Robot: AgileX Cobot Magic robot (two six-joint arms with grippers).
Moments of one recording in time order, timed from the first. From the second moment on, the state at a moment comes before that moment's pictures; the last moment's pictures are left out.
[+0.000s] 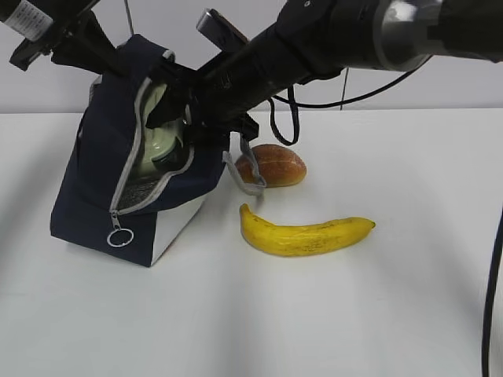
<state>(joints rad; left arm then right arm) -0.07 1.89 -1.80 -0.64 1.24 0.19 0.47 2.13 -1.77 0.86 0.69 -0.16</state>
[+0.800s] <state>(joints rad) -0.07 1.90 -1.80 -0.63 1.24 0.19 0.53 2.22 -1.80 0.88 0.63 -0.16</state>
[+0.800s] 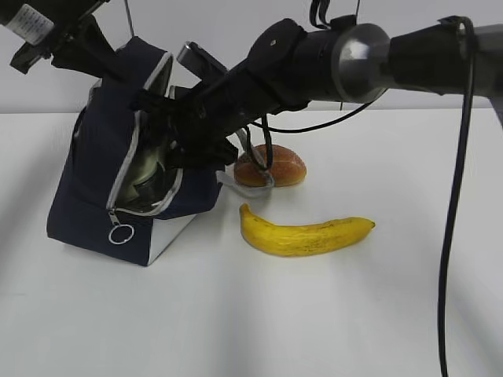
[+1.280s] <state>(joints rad) -0.07 1.92 -1.80 -0.62 1.23 0.19 0.55 2.31 -1.84 0.93 0.57 -0.15</state>
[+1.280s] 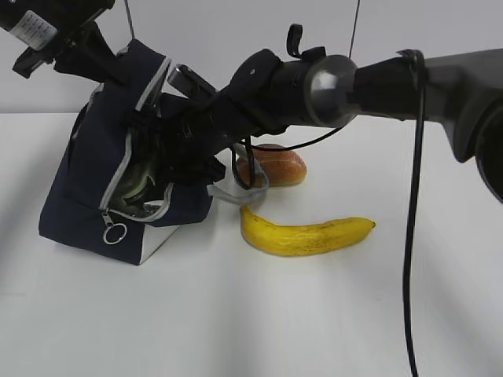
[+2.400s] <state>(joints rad) -0.07 1.92 -1.80 -0.61 1.23 0.19 0.26 2.30 -2.24 0.72 1.22 -0.15</state>
